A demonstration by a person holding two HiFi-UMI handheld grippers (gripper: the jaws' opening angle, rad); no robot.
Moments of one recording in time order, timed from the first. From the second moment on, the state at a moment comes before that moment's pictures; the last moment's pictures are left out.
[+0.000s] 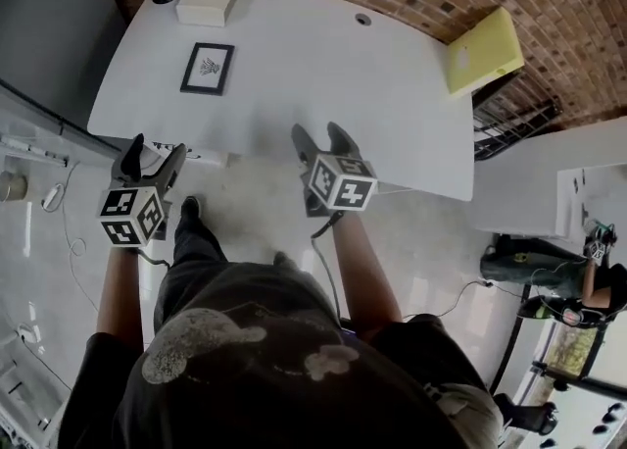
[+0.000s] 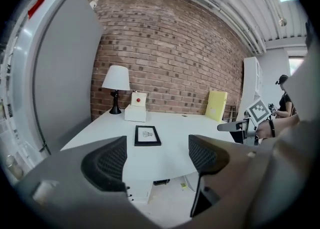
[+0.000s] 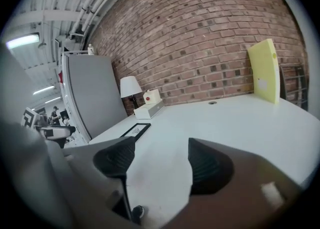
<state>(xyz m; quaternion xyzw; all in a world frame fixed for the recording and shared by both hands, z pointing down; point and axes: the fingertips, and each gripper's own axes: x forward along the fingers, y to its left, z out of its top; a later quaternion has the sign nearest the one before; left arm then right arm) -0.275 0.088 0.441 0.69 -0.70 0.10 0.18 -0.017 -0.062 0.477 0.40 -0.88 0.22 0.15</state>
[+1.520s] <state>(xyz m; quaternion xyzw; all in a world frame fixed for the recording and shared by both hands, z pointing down) -0.468 -0.041 0.506 0.81 -0.53 0.17 0.21 -0.264 -0.132 0.583 0.51 -0.76 0.29 0.28</state>
